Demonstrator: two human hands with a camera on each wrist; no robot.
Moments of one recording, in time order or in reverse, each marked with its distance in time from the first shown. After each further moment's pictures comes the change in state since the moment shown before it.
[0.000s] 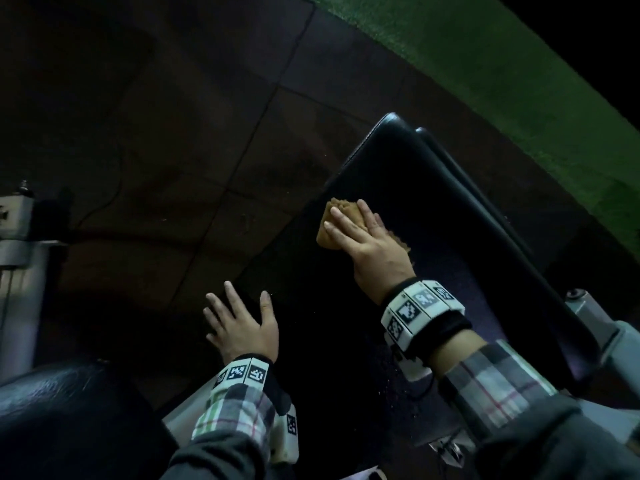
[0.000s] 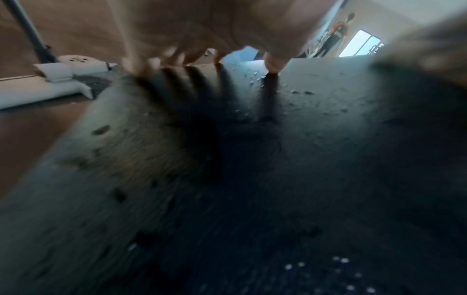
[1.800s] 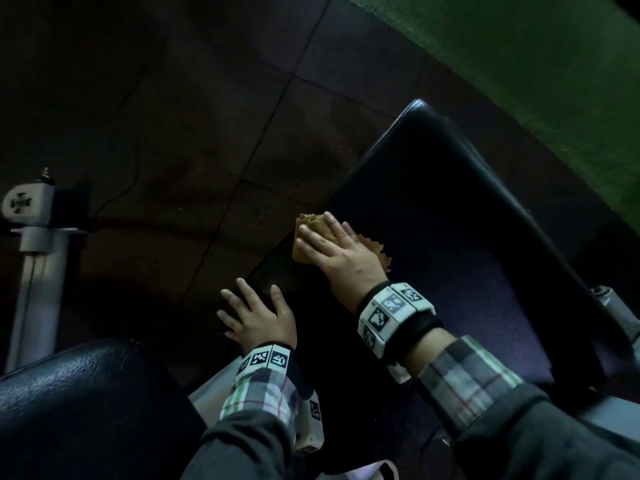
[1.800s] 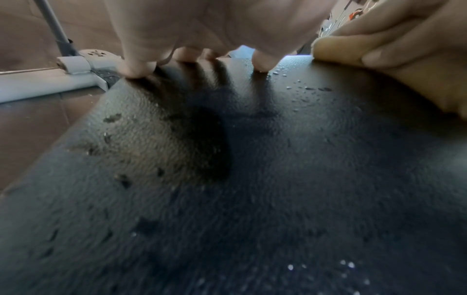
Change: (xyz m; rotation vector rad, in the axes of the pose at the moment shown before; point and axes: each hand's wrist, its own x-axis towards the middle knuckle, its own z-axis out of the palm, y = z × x) left_hand 0.000 -0.003 0.003 -0.046 0.039 -0.084; right_hand 0.014 -0.056 0.031 -0.135 -0.210 -0.160
